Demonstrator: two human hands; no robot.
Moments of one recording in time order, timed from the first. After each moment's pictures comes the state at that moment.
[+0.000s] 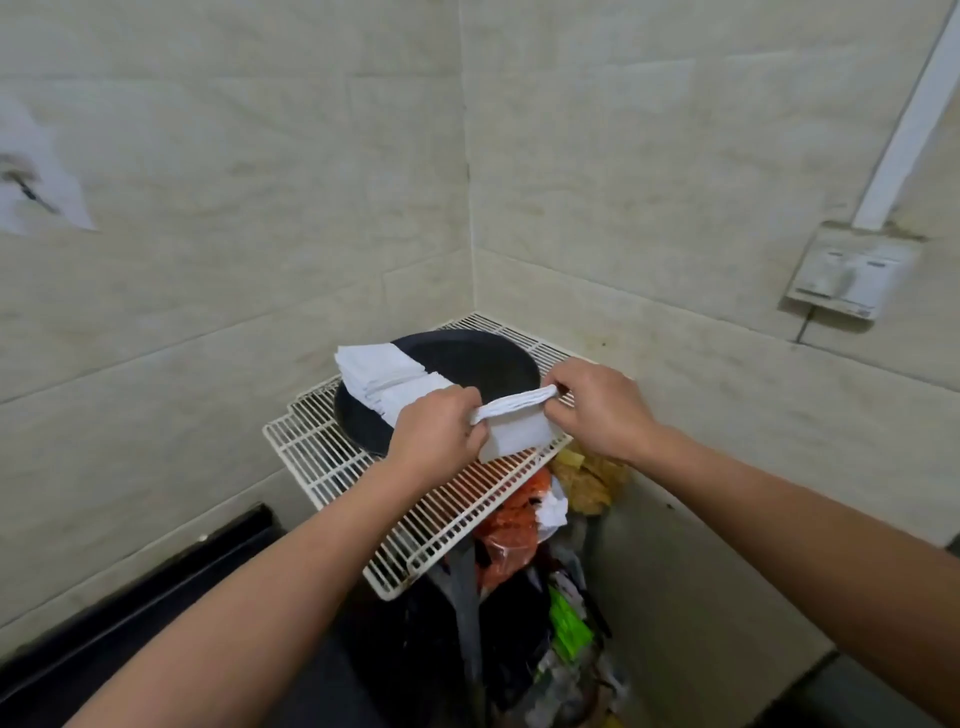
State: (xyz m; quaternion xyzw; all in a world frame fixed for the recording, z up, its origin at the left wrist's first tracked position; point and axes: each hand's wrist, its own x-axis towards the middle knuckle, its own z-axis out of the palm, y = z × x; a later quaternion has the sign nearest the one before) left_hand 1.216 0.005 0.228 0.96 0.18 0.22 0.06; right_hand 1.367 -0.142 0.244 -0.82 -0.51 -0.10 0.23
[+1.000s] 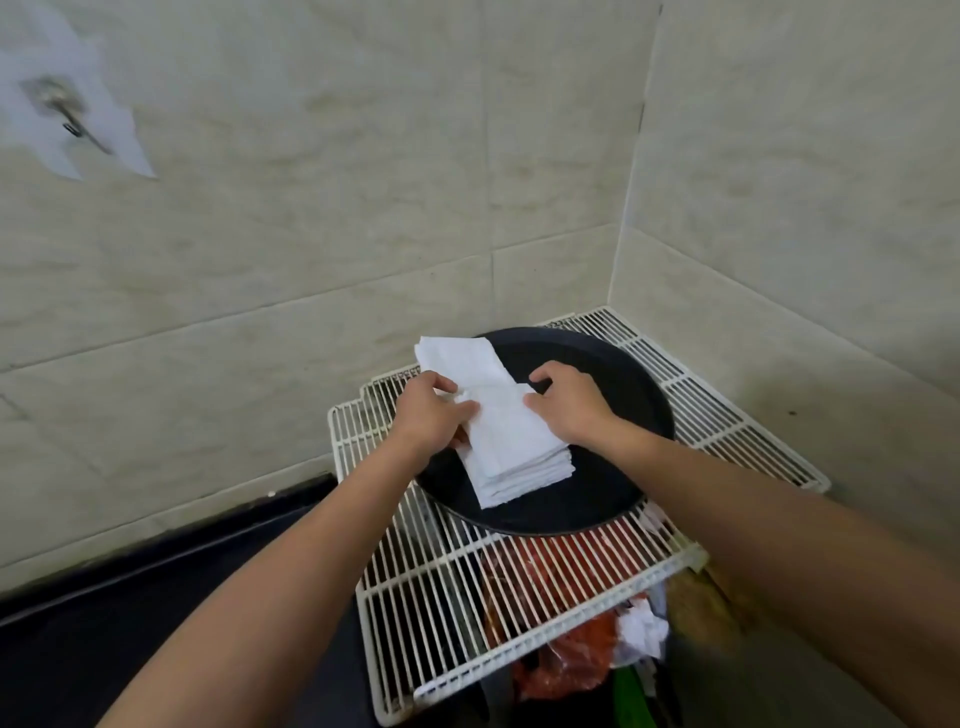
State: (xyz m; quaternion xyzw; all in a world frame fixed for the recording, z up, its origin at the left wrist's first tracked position) left_hand 1.264 0.156 0.198 0.64 0.54 0.27 0.48; right_hand 1.443 0.102 0.177 -0.78 -0.52 0.20 0.29
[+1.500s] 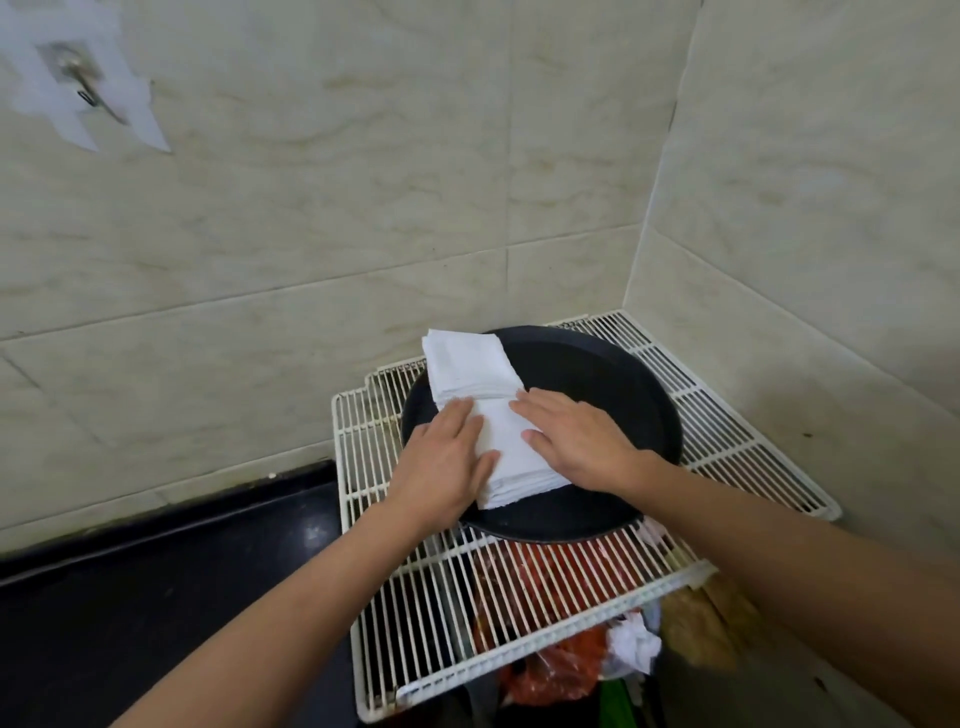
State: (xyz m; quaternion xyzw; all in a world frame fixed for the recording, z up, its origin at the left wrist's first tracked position) left_hand 1.245 0.122 0.149 0.91 0.40 0.13 0.05; right_hand 1.449 0.079 0.157 -0.66 -0.75 0.04 0.07
